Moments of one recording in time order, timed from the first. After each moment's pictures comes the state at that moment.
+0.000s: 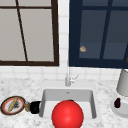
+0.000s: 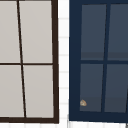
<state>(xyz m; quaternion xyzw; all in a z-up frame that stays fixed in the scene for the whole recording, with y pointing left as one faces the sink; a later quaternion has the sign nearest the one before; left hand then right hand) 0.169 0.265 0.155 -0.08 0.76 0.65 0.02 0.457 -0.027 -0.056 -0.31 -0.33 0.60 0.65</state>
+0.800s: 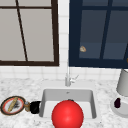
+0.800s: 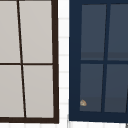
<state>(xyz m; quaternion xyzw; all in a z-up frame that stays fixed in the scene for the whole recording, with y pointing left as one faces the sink) 0.169 0.265 0.155 -0.08 0.76 0.65 0.02 0.480 -0.030 -0.063 -0.25 -0.28 0.63 0.68</state>
